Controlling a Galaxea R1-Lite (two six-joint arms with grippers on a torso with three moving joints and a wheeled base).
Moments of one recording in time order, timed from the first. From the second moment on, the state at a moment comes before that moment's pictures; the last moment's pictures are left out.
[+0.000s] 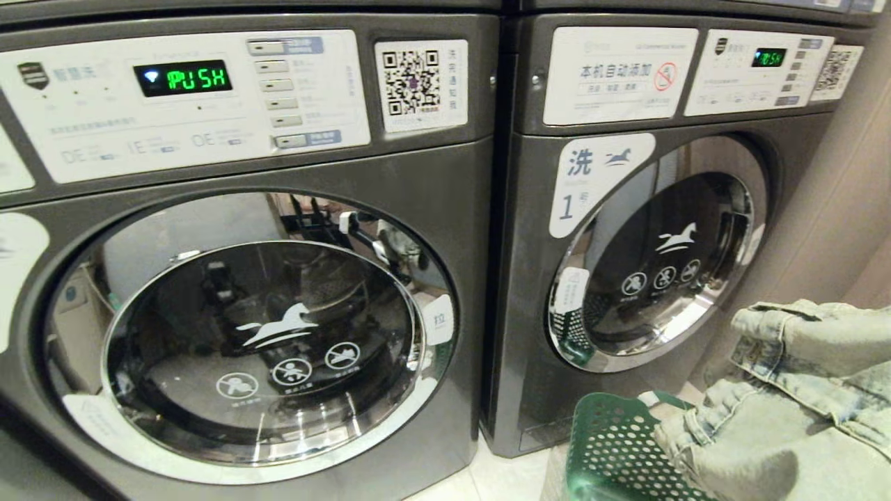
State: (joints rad) left arm 0.00 0.00 0.00 0.00 0.00 0.01; right arm -0.02 0.60 -0.55 -0.06 0.25 -0.29
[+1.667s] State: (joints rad) left arm 0.00 0.00 0.00 0.00 0.00 0.01; right arm -0.03 0.48 -0.46 -0.08 0.16 -0.28
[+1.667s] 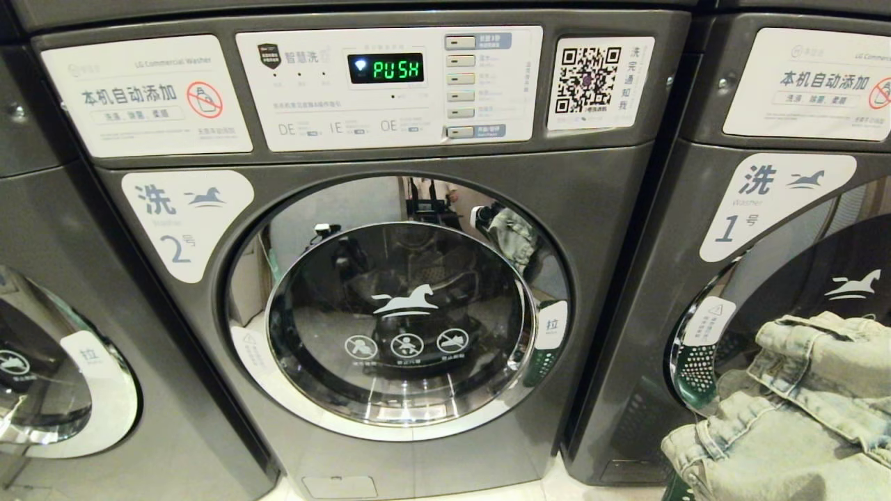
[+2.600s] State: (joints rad) left arm 0.00 0.00 0.00 0.00 0.00 0.01; right arm -0.03 0.48 -0.42 -0.08 0.16 -0.28
